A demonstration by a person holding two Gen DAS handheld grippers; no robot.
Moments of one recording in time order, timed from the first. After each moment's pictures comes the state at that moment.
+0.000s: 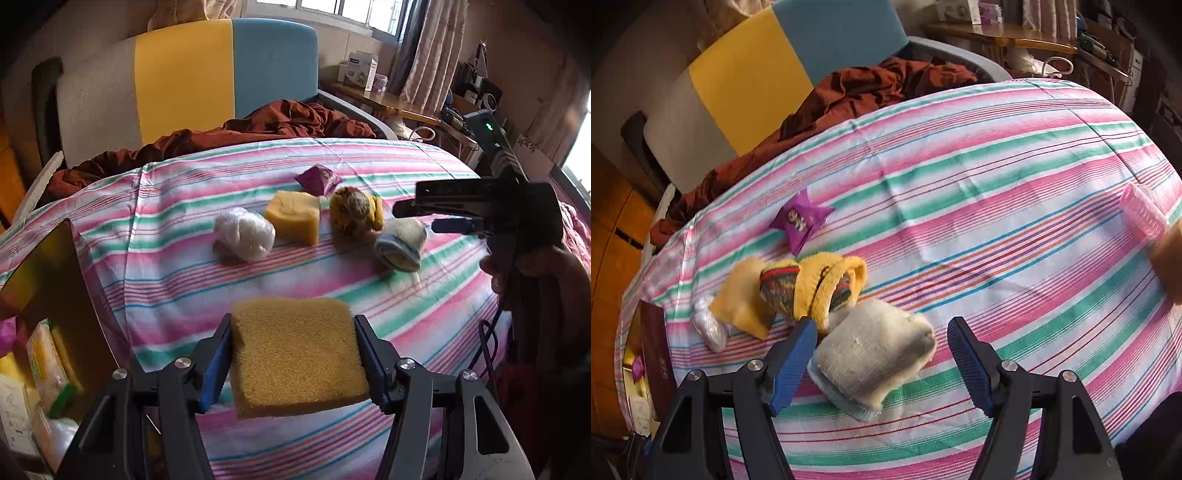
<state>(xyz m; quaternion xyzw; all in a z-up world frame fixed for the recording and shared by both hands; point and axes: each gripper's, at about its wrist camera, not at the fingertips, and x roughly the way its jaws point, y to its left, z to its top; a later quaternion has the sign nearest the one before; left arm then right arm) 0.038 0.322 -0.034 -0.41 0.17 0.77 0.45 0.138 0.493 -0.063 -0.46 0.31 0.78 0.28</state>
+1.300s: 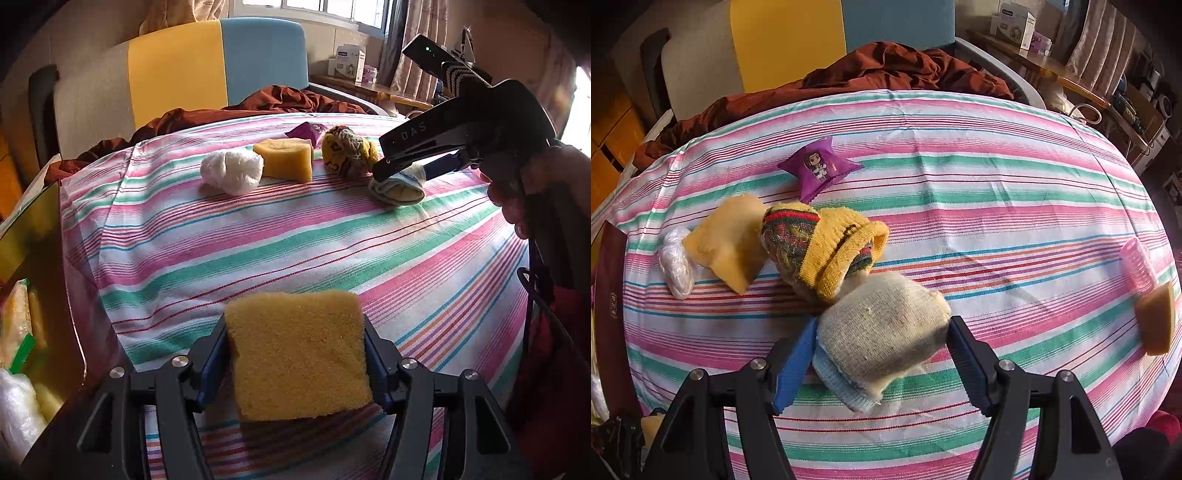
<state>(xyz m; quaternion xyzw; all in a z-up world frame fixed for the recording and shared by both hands) 0.065 0.304 -0.098 -0.39 0.19 0.78 0.45 0.114 0.467 -0.073 -0.52 0.20 0.78 0.28</state>
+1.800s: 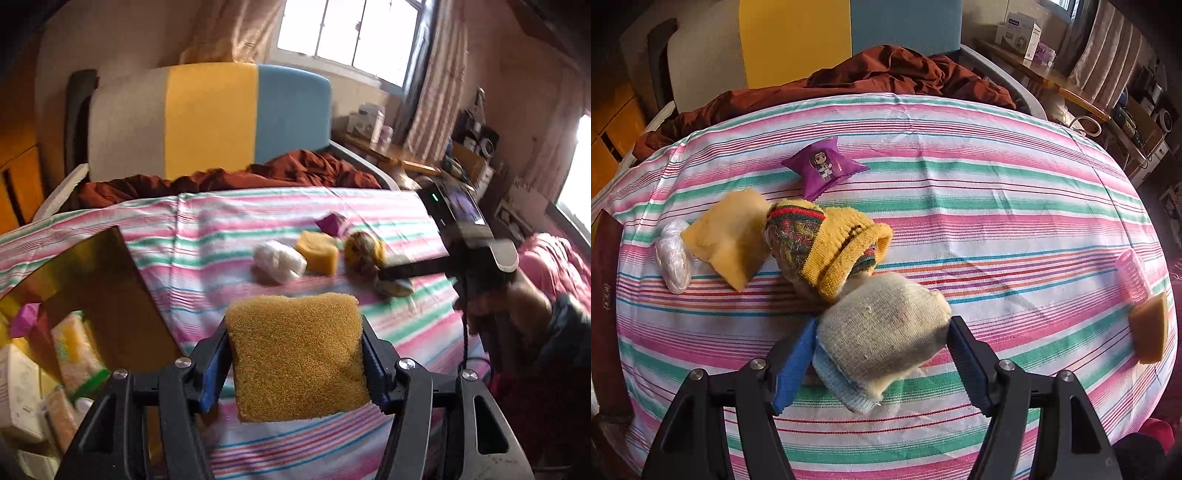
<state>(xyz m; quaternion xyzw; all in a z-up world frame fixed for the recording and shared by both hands) 0.022 0.247 0.002 -0.35 0.08 0.82 0.44 0.105 0.463 -0.076 -0.52 0.17 0.78 0.29</state>
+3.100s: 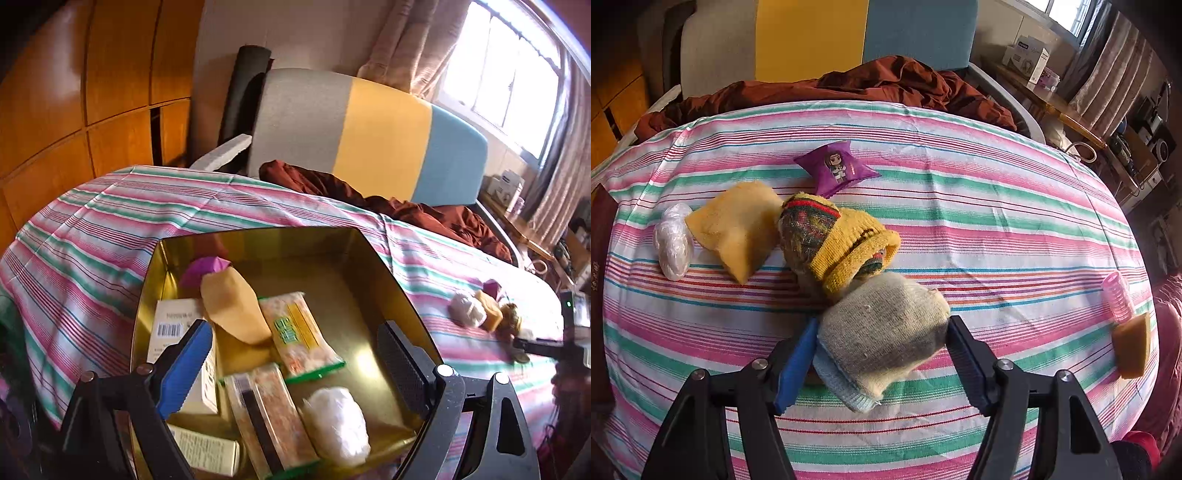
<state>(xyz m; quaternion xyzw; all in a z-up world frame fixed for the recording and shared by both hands) -0.054 0.091 0.001 -0.37 0.00 0.90 0.21 0.103 0.443 -0.072 -0.53 0.12 0.79 0.29</state>
